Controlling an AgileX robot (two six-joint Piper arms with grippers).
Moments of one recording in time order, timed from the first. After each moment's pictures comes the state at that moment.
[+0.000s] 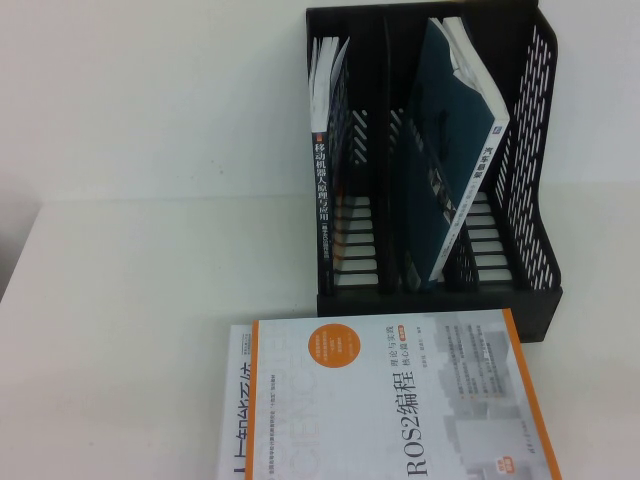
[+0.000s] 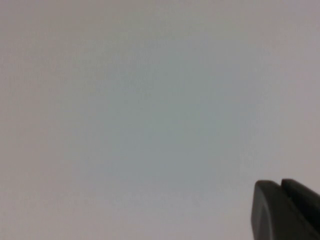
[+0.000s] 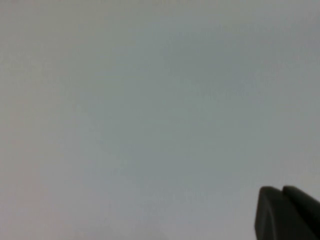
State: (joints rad) right arm 0.02 -0.01 0.03 -0.08 -0.54 0.17; left arm -0.06 -0.01 0.02 -0.14 -0.62 0.08
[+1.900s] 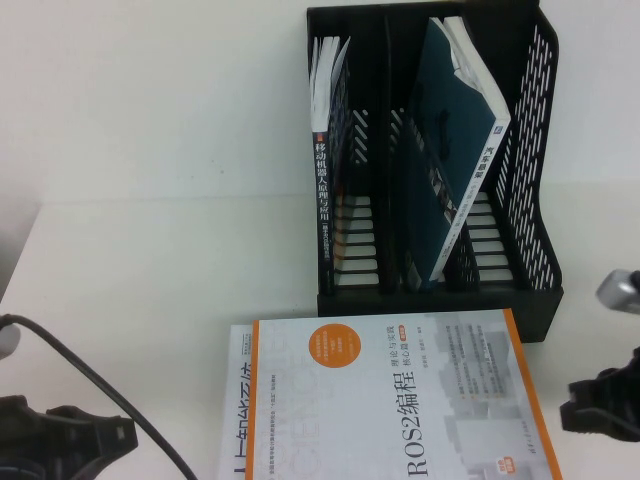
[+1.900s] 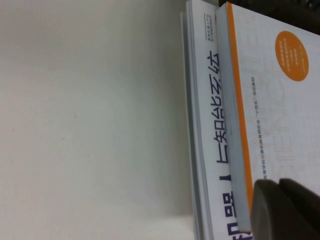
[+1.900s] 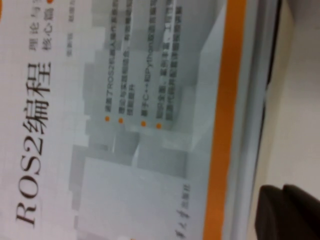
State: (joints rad) right arm 0.12 1.42 -0.60 0.86 0.61 -0.62; left arm -0.06 0.84 -0.49 -0.73 0.69 0.16
